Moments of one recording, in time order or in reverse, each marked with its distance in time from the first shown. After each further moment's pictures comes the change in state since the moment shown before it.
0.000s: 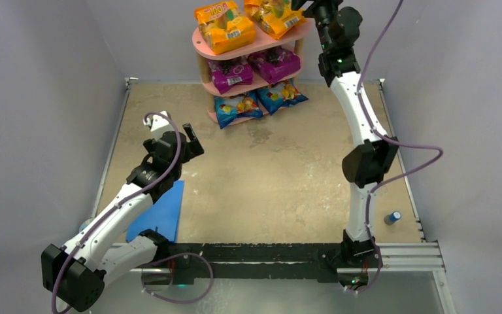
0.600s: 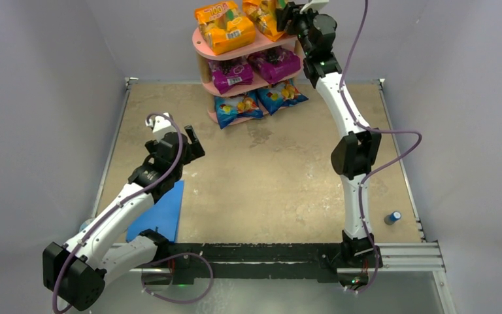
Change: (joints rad) left arm 0.000 0.012 -0.015 0.007 0.018 -0.001; right arm 0.035 0.230 0.136 -0.126 -0.044 -0.199
